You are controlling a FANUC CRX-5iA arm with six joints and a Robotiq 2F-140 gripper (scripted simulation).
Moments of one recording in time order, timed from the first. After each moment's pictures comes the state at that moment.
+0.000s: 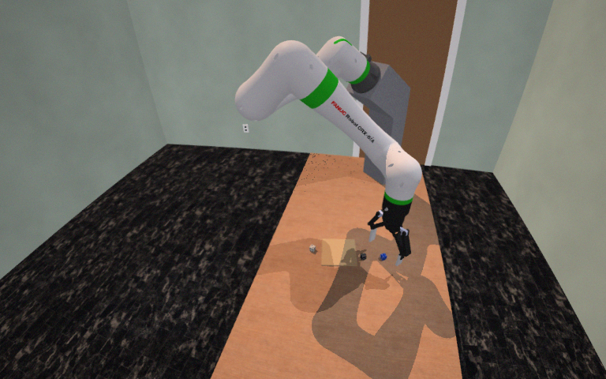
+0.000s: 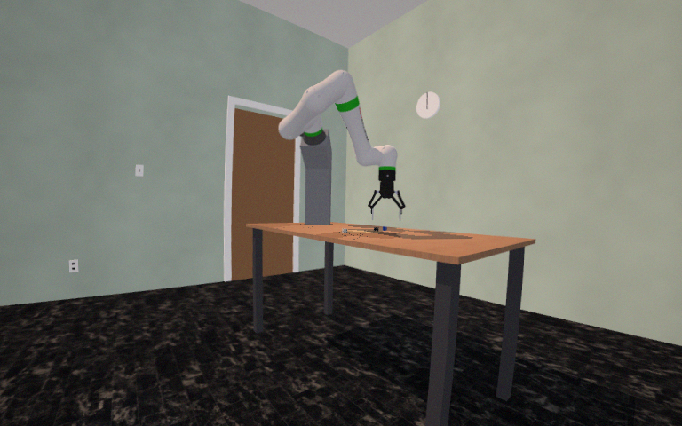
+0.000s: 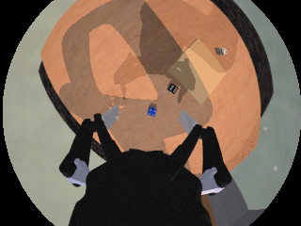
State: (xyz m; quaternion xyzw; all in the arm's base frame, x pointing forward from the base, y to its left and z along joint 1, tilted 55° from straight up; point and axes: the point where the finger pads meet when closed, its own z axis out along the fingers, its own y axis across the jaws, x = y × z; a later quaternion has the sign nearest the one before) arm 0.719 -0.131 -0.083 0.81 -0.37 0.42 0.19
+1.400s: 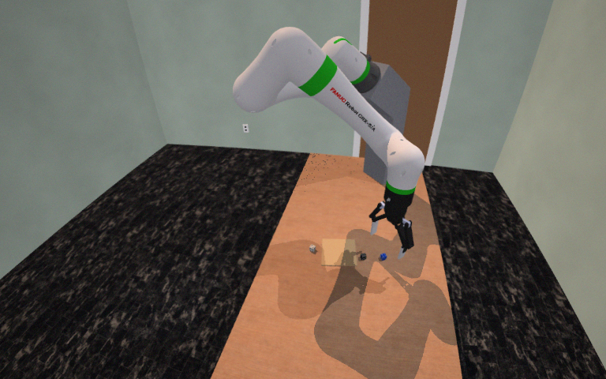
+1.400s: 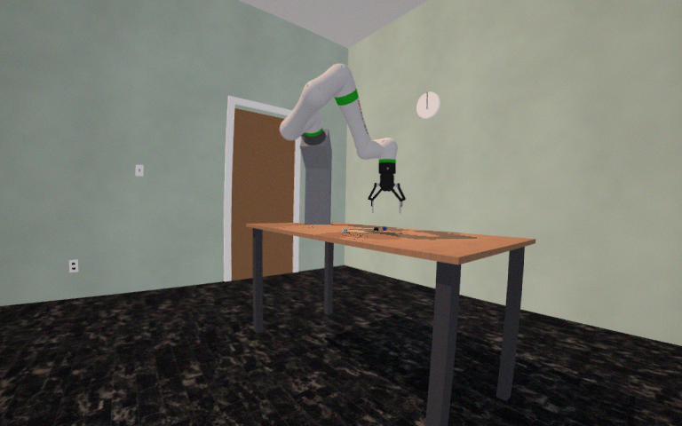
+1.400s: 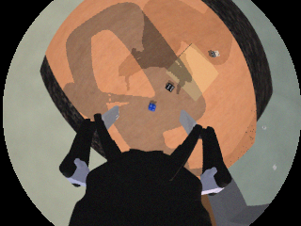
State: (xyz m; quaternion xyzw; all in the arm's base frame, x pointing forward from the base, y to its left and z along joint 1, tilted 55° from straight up) arm 0.698 -0.107 -0.060 0.81 -0.37 0.42 0.19
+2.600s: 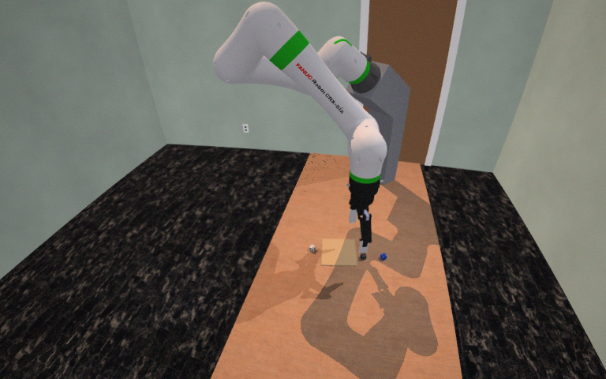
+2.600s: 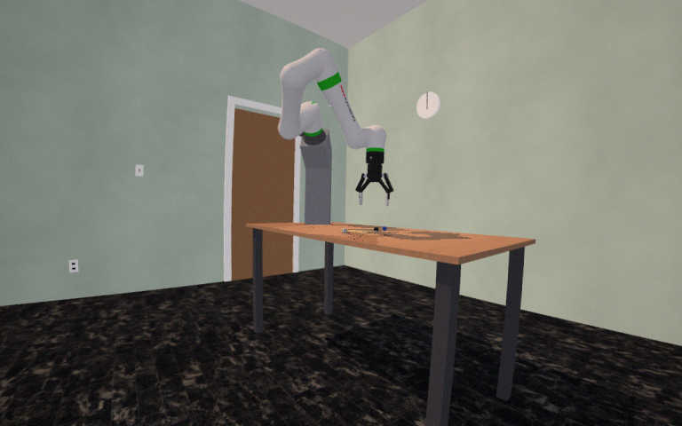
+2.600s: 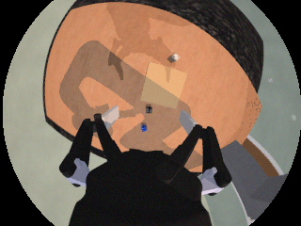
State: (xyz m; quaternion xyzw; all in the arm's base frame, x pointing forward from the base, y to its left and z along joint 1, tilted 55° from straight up) arm 0.656 -0.167 0.036 0.71 -0.54 0.44 0.10
